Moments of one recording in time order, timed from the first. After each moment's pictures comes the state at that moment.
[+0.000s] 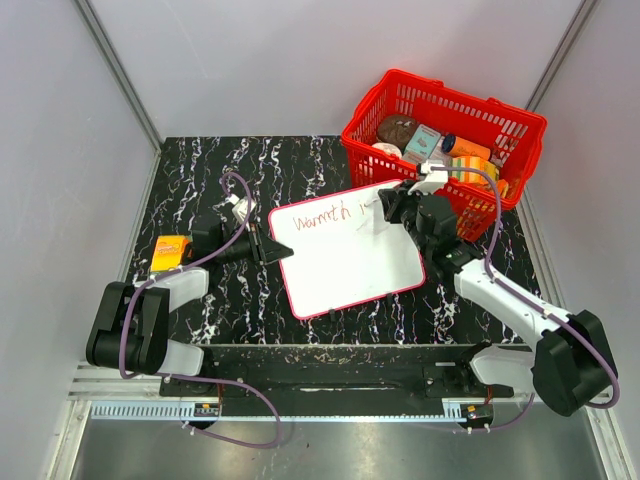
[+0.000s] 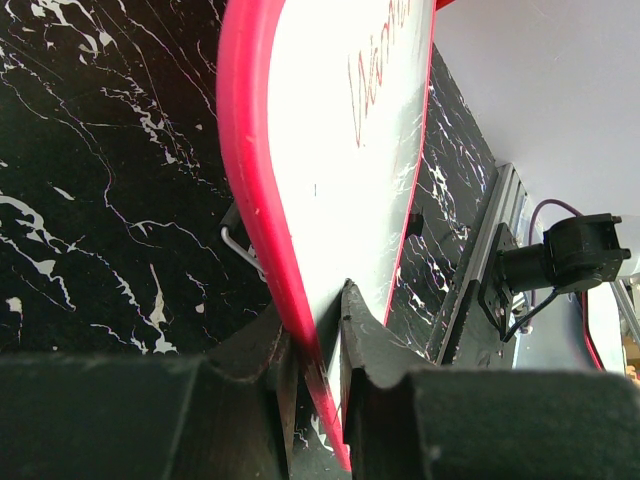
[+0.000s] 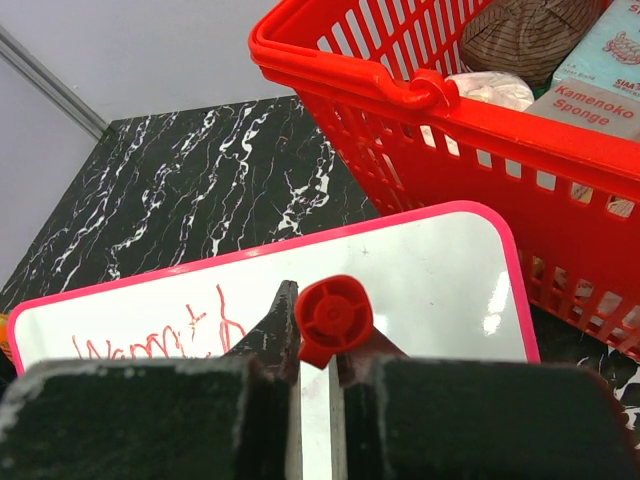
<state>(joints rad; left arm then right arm) -0.15 1.39 0.49 0.52 0.93 -0.47 0.52 1.21 0.77 0.35 0.22 0.38</state>
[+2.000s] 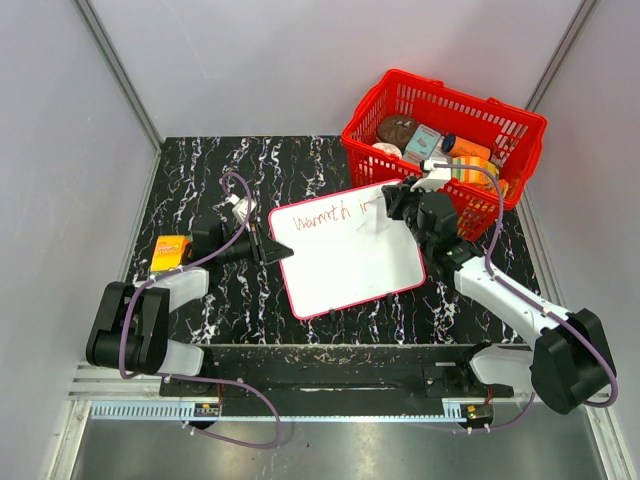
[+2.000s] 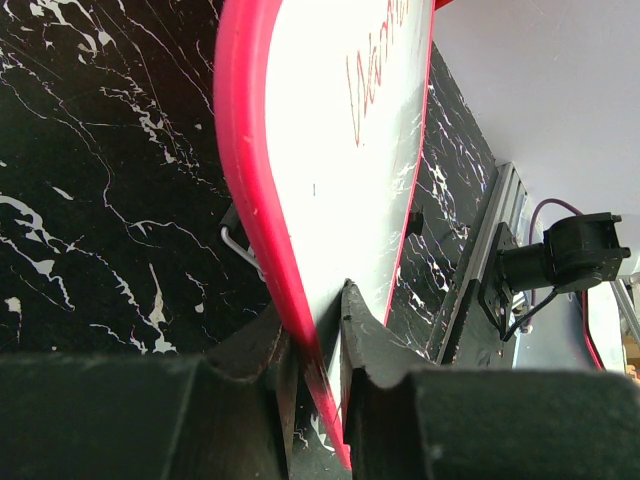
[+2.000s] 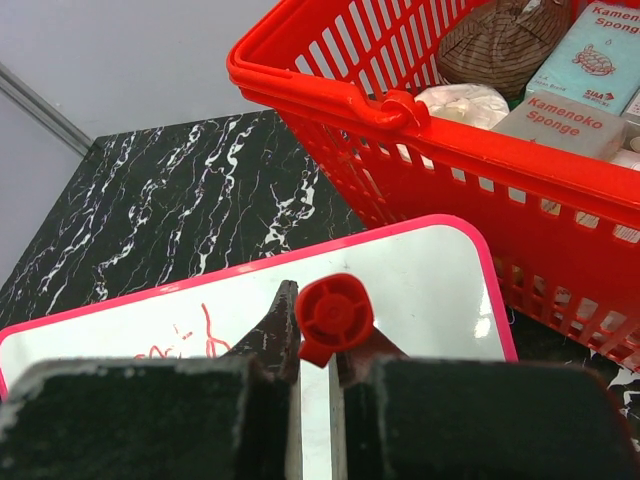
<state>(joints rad) -0.15 1.39 0.49 0.52 0.93 -0.47 0.51 1.22 0.79 0.35 0.25 0.39</state>
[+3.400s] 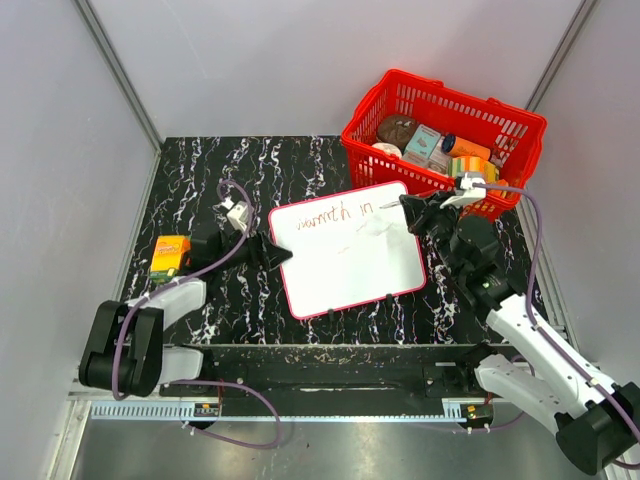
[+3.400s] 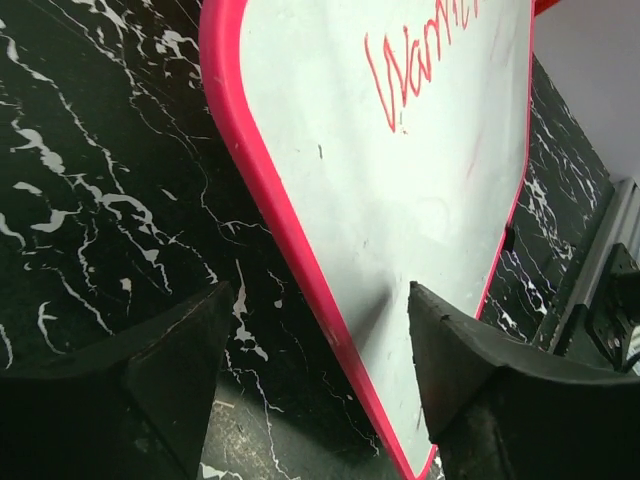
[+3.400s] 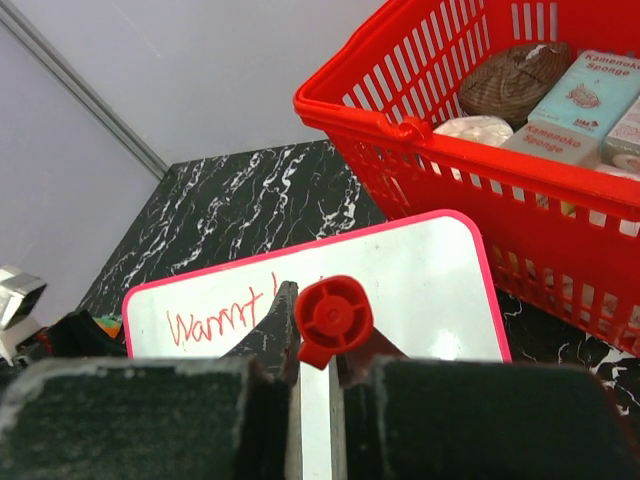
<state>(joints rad) -0.17 1.31 0.44 0.48 0.75 -0.32 0.50 0.87 0.71 0.19 0.19 0.42</state>
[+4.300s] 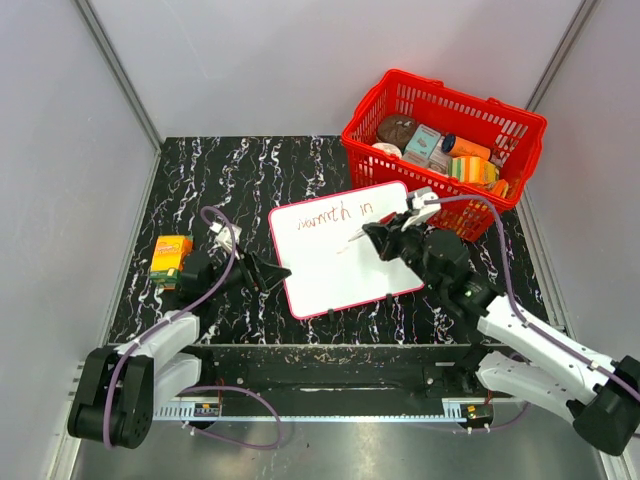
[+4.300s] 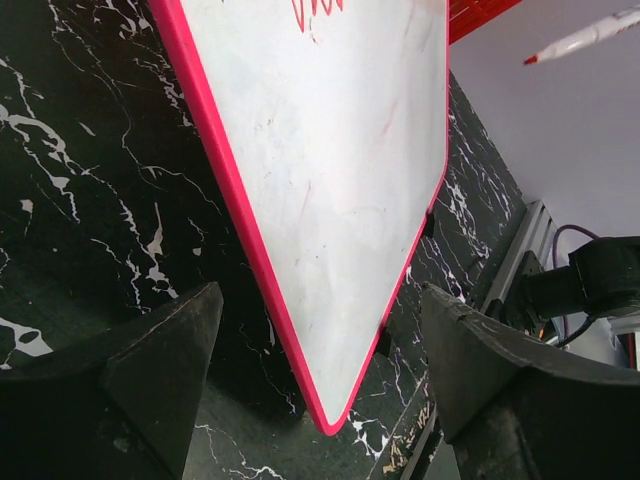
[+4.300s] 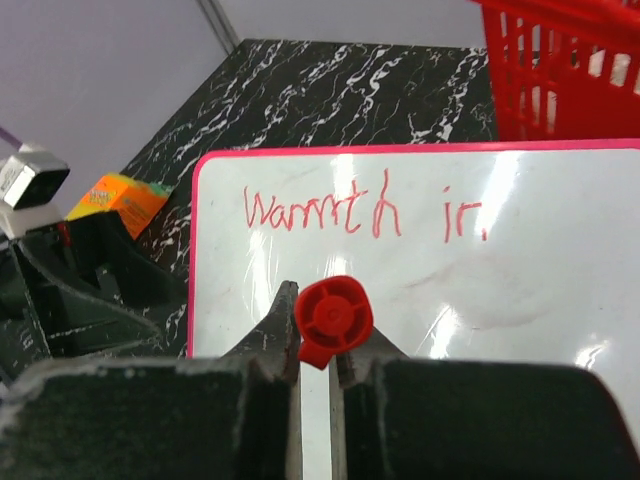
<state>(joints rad) -0.17 1.01 0.19 0.59 0.74 -0.55 0.70 0.89 0.68 0.15 0.13 0.36</state>
